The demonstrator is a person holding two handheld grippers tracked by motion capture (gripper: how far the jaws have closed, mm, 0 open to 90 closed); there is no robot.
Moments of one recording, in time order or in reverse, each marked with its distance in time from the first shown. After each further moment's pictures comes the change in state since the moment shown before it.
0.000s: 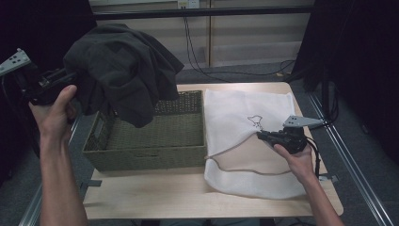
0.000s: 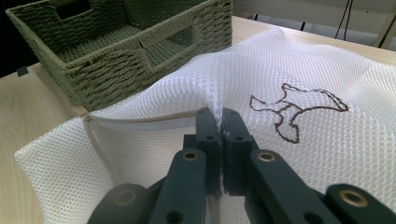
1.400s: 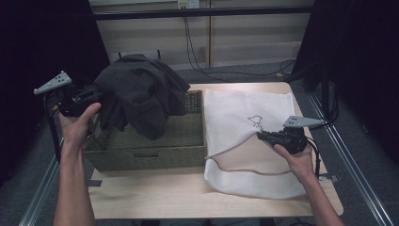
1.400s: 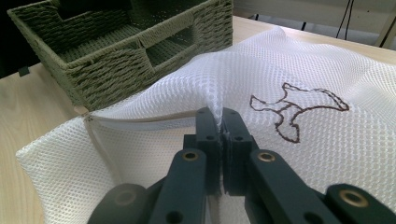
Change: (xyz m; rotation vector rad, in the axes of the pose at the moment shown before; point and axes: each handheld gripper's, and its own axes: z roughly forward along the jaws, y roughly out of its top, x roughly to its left) left arm 0.028 -0.073 0.033 0.169 -0.037 -0.046; right arm 0.000 -0.001 -0.001 0.000 0.001 0.000
